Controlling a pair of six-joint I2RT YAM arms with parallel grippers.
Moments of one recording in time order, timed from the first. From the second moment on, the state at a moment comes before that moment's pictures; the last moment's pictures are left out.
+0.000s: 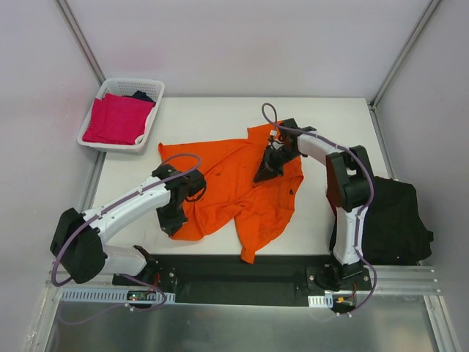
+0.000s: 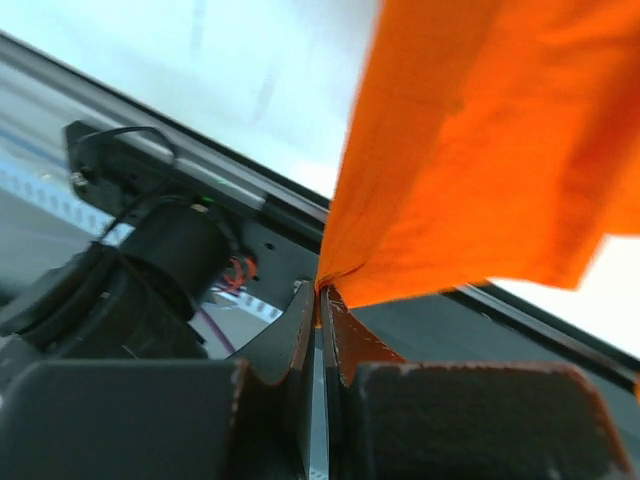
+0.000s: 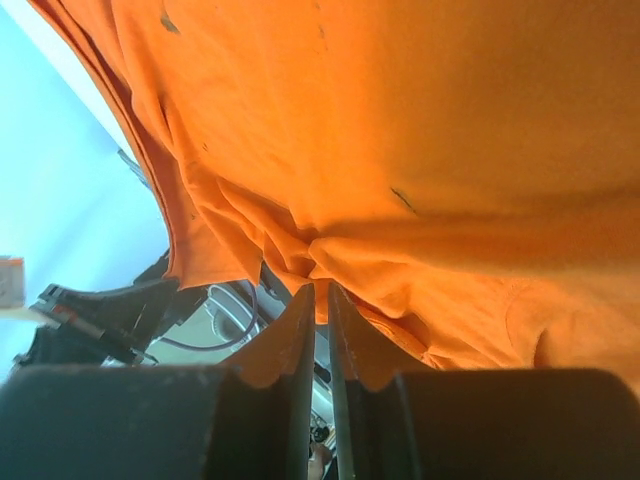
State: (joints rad) left arm -0.72 1.31 0.99 -1.45 -0.22 -1.10; right arm 0.37 2.07 1.48 -0.75 -0.75 0.58
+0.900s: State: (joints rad) left arm -0.35 1.17 0.90 -1.46 -0.34 -0.93; right arm 0.45 2.07 1.60 -0.80 -0.69 0.62
